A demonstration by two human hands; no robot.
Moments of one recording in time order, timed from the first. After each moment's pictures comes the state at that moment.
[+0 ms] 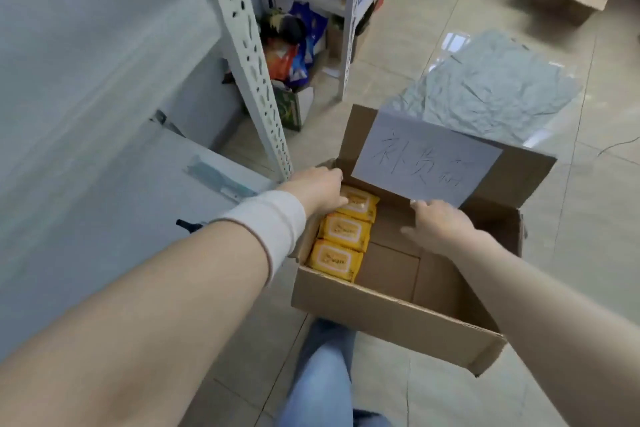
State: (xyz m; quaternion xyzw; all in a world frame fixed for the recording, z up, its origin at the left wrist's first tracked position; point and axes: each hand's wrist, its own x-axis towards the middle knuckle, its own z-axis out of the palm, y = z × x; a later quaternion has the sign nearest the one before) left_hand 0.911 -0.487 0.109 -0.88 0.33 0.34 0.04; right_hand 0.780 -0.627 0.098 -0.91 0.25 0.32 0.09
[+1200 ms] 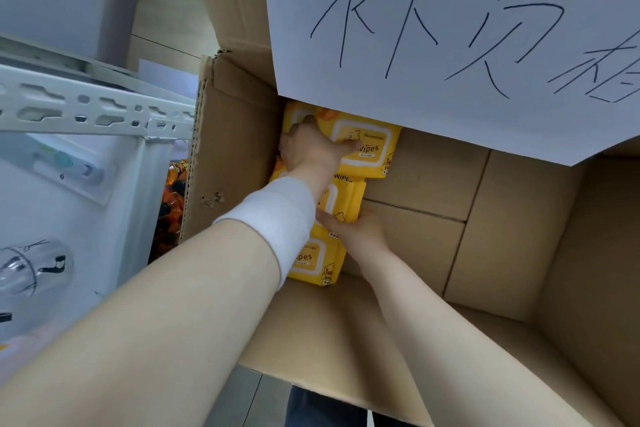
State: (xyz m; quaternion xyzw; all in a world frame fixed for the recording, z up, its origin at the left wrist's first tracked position) left_hand 0.945 -0.635 -0.298 -0.93 -0.01 0.36 -0.11; right_hand 0.812 -0.643 -0.299 -0.46 0.52 0.28 0.66
